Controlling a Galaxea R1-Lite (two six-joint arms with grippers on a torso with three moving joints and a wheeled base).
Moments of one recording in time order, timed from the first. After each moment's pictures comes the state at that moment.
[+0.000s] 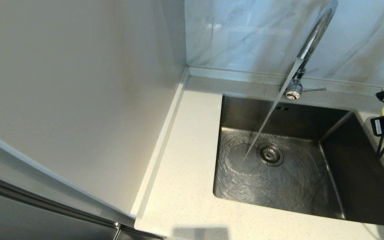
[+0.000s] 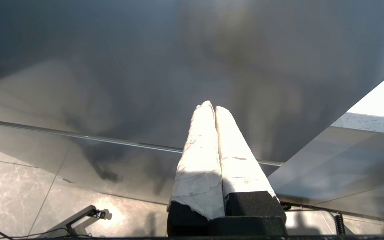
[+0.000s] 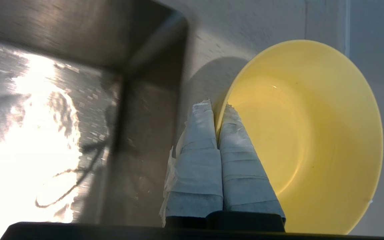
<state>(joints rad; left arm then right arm) 0.00 0.00 0.00 0.00 0.00 0.00 -0.41 1.87 -1.14 -0.46 -0.07 -0.44</state>
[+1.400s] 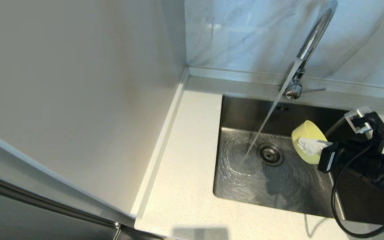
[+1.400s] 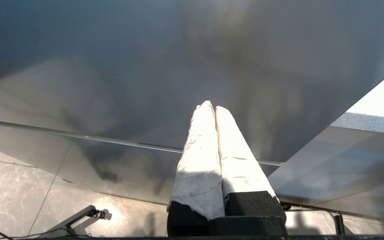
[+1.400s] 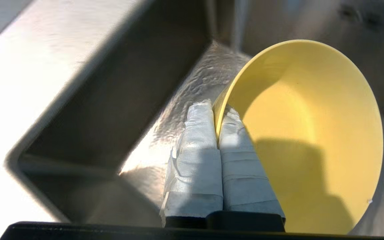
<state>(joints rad) 0.00 0.00 0.00 0.00 0.00 0.00 0.13 1.53 -0.49 -0.89 0.28 -0.03</state>
